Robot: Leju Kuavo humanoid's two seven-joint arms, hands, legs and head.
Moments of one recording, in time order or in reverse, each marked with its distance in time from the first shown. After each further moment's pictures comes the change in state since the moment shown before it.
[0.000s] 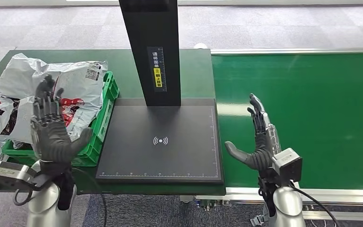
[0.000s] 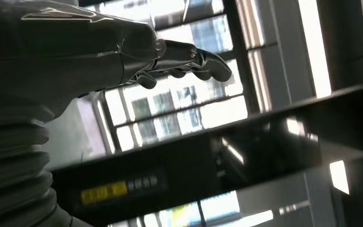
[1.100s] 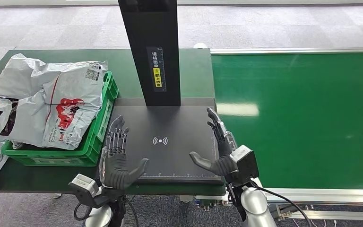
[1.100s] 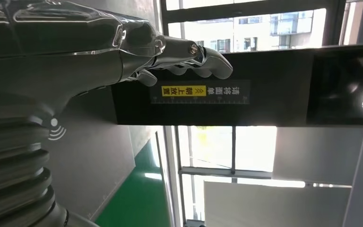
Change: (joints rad) left arm 0.131 -0.106 -0.223 0.300 0.100 0.109 -0.111; right arm -0.024 0.028 0.219 0.189 -0.066 -0.062 0.055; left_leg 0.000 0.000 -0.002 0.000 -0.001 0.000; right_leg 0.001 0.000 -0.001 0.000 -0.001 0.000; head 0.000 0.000
